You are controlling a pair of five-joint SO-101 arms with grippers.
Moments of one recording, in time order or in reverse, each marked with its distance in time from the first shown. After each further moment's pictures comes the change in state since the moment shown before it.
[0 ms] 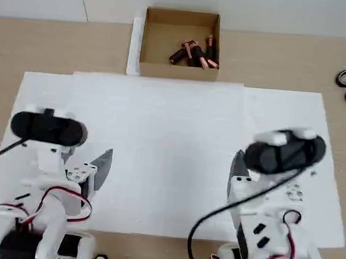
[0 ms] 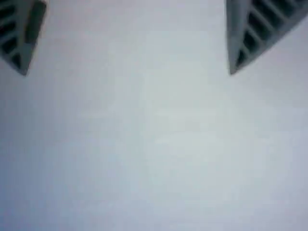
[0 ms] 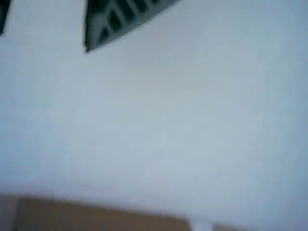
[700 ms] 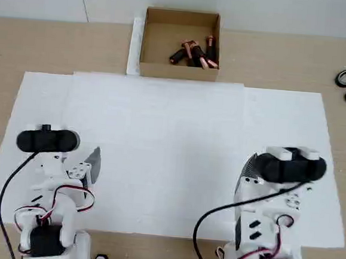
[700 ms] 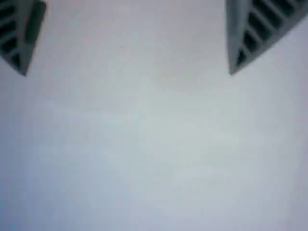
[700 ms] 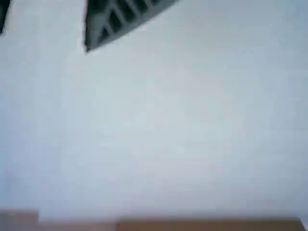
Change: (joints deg) left arm -9.8 -18.7 37.6 -16.6 0.0; right arm 9.8 -16.5 26.6 -7.6 0.0
